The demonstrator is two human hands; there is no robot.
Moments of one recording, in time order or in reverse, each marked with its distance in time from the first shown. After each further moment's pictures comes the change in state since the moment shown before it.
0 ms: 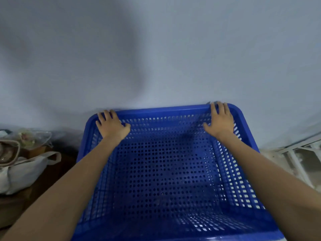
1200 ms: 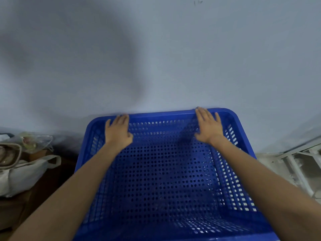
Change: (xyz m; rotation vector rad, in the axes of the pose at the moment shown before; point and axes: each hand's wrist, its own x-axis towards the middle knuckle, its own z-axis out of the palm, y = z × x) left_hand -0.022 0.006 -0.004 0.150 0.064 0.342; right_hand -0.007 -0.020 -0.005 -0.103 -0.065 -0.198
